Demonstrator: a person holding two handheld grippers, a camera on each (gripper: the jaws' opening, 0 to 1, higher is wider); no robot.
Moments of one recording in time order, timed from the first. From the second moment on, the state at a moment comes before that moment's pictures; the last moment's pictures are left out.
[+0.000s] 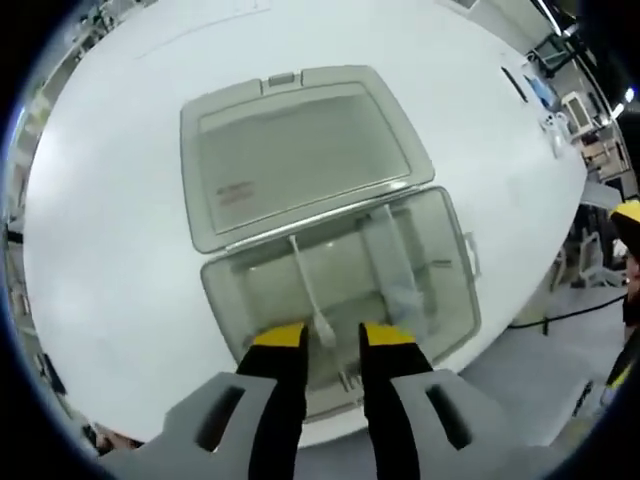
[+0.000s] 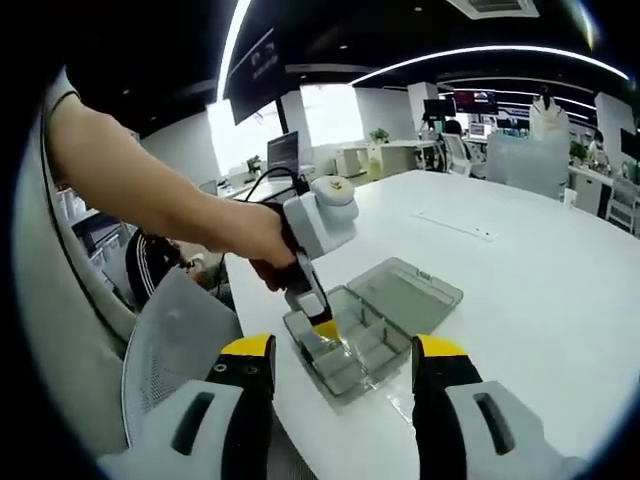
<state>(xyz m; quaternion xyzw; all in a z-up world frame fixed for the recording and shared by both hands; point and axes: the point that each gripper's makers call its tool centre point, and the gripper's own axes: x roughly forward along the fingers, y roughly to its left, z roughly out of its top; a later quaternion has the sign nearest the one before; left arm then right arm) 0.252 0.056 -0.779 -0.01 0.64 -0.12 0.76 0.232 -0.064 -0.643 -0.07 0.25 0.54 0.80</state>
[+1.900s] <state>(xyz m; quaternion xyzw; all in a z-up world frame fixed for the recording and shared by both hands) 0.237 0.047 -0.665 -0.10 0.34 -0.29 0.89 0.227 -0.071 -0.667 -0.11 0.29 0.52 0.80</state>
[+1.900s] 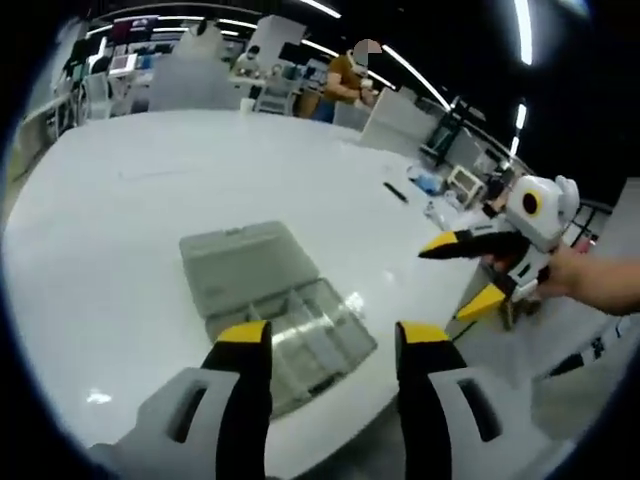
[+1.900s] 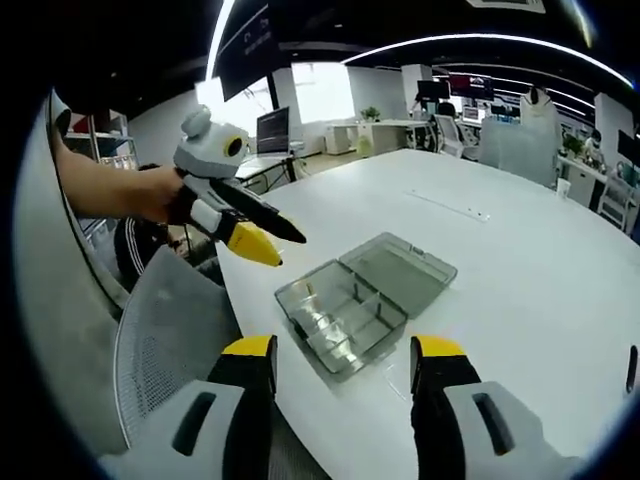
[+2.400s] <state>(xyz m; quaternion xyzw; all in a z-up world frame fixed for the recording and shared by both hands) 0.242 0.048 -0.654 -0.10 0.30 -0.31 0.90 0.237 -0.079 -0.675 -0.13 0.30 0.51 0.79</state>
